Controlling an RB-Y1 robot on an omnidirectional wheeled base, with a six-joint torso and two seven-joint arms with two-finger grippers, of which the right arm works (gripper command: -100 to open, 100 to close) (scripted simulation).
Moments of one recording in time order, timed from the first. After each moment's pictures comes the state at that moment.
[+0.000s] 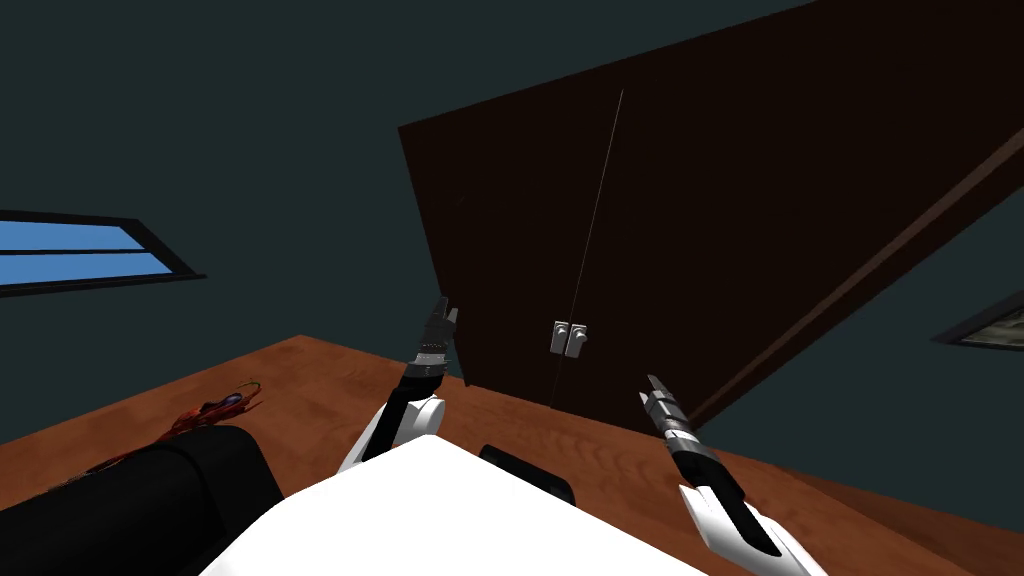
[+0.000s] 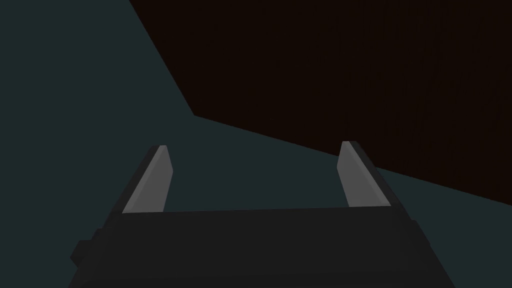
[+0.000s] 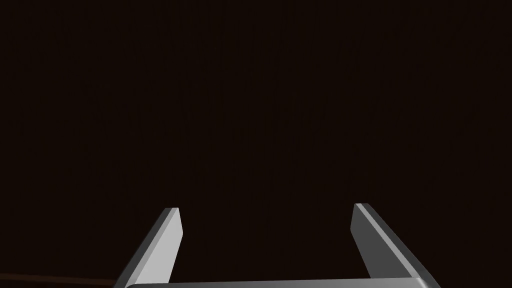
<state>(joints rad) 0.09 -0.40 -0.13 -1.16 0.02 -0.38 -0.38</state>
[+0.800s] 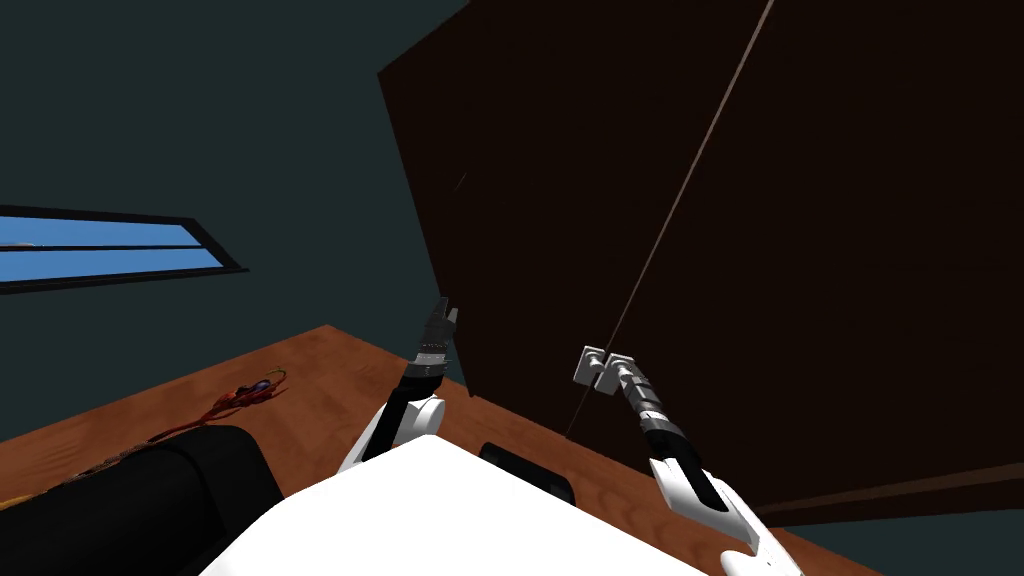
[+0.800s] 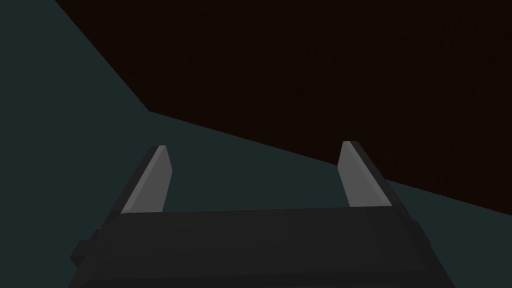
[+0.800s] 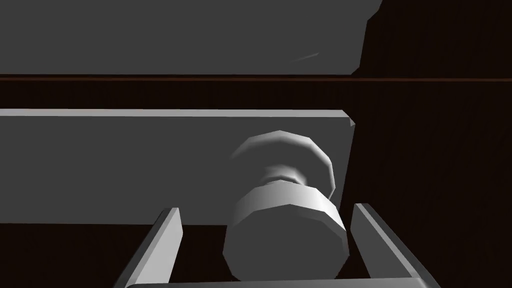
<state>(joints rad) 0.02 -0.34 -0.09 -1.16 0.03 -0.39 -0.36</state>
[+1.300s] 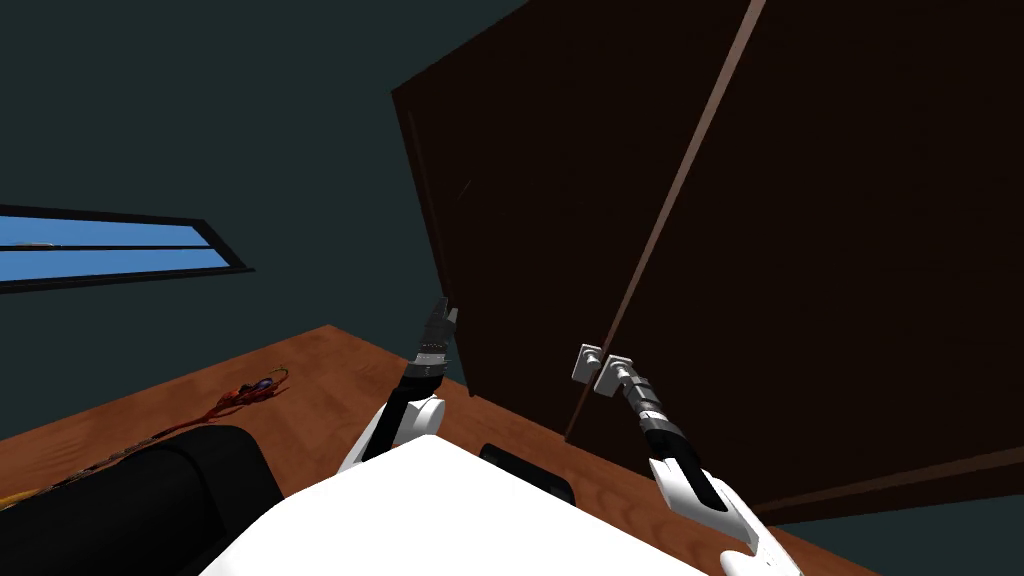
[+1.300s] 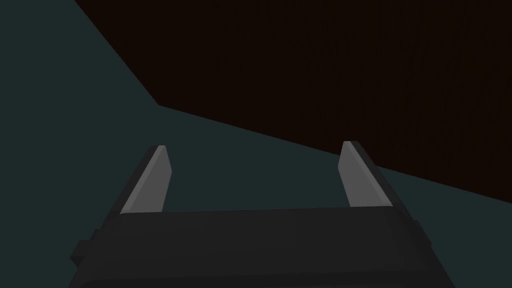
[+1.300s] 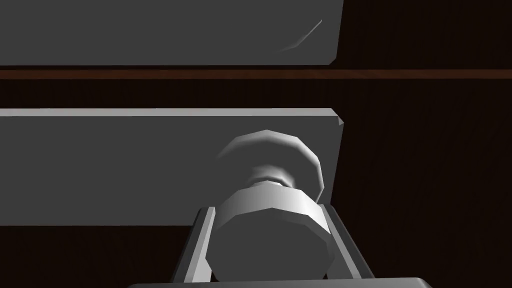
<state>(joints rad) 0.03 -0.34 -0.09 -1.17 0.03 -0.39 -0.36</state>
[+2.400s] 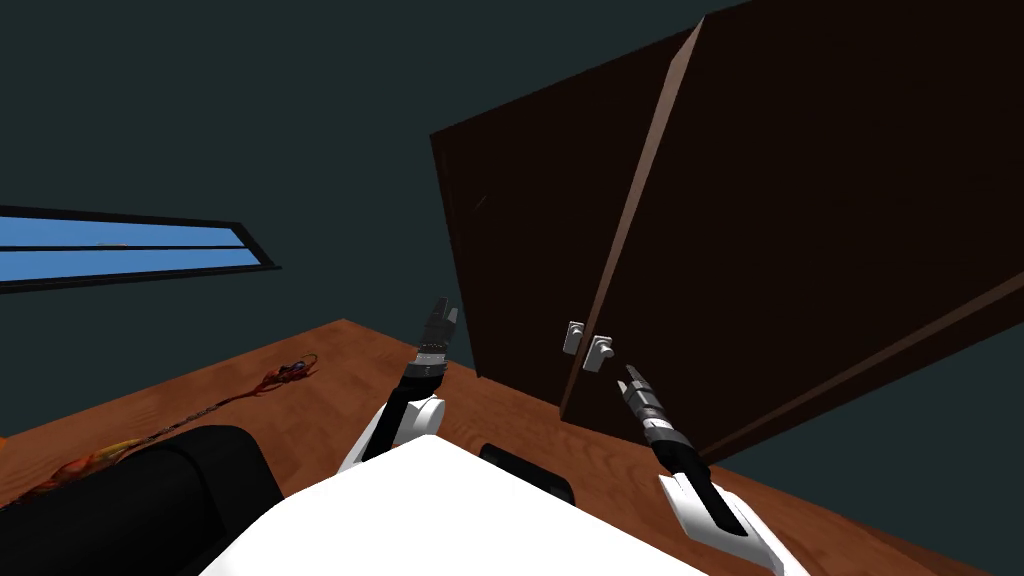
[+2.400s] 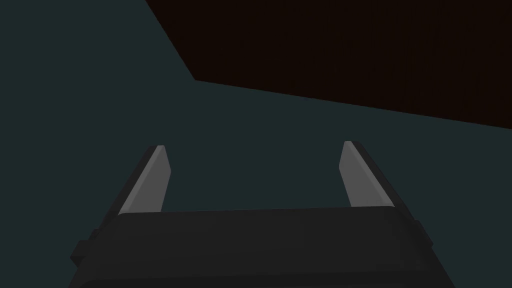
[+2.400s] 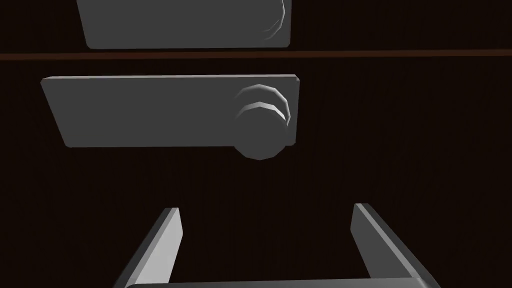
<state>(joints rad) 0.10 -0.39 -0.03 -1.25 0.04 -0.41 -0.42</state>
